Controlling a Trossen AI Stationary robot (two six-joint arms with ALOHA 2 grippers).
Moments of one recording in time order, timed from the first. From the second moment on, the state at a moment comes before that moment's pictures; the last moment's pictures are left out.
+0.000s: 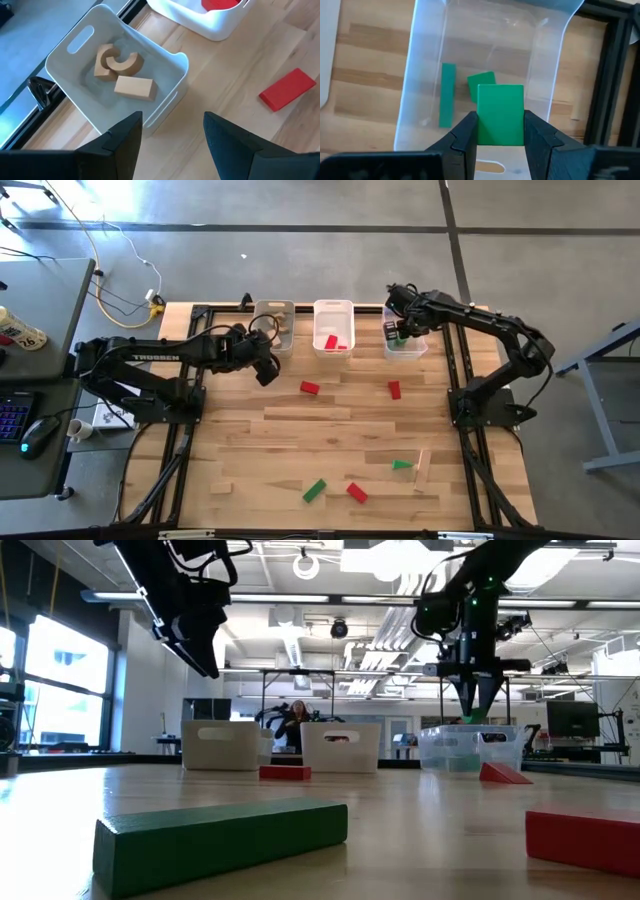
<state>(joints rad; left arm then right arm) 0.29 1.21 0.88 -0.70 -0.51 -0.30 -0.69 1.49 1.11 -0.98 0.25 0.66</state>
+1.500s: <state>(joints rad) 0.29 1.21 0.88 -0.70 -0.47 -0.31 -0.64 1.49 1.03 -0.88 0.24 0.70</state>
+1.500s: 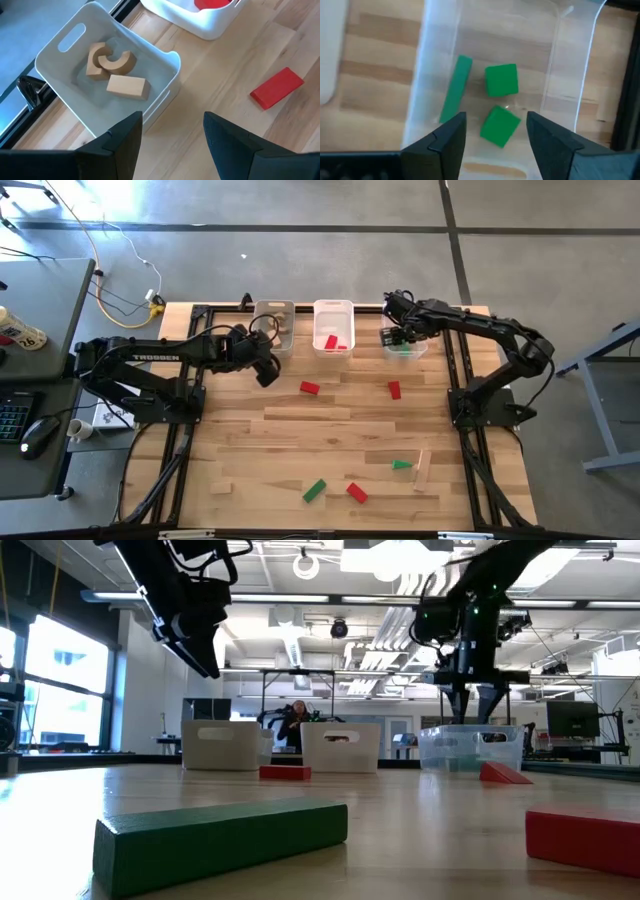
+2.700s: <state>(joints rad) 0.29 1.21 0.88 -0.70 -0.35 -0.17 0.23 1.39 1.10 -0.96 0.11 1.57</state>
